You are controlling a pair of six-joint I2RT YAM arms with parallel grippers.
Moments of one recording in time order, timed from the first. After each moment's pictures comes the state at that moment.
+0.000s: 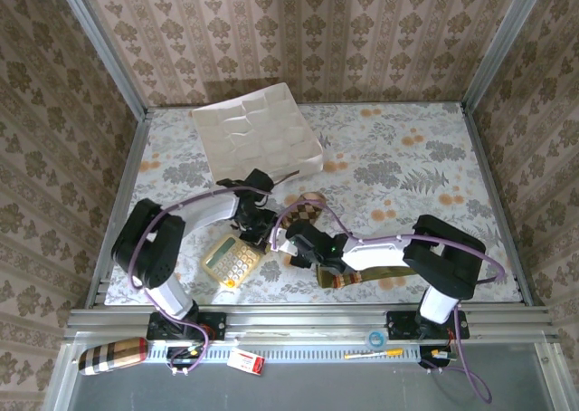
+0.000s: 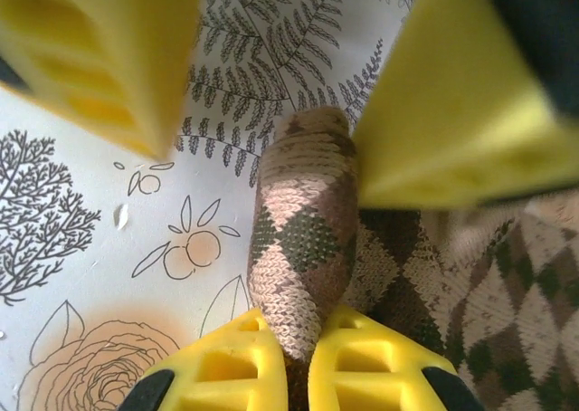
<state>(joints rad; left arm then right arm) -0.63 1.66 0.98 -0.74 0.38 -1.64 1.01 1.70 0.77 0.07 0.19 -0.34</state>
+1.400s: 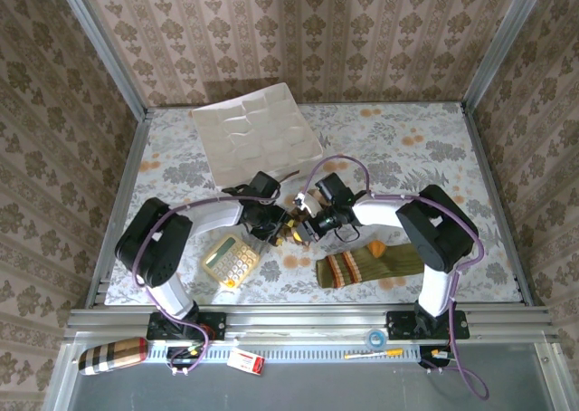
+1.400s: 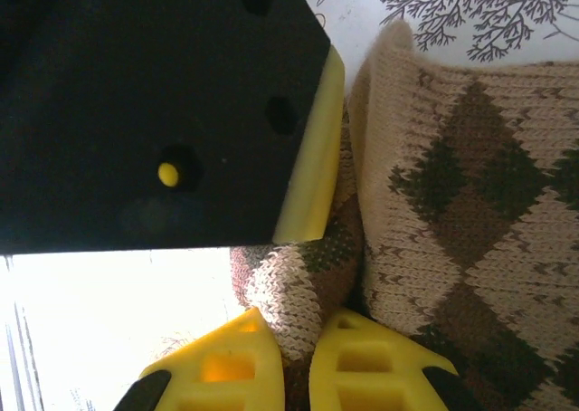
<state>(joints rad) -0.68 1.70 0.91 -0.40 0.38 -1.56 0.60 1.85 0.95 -0.16 -0.61 0.03</state>
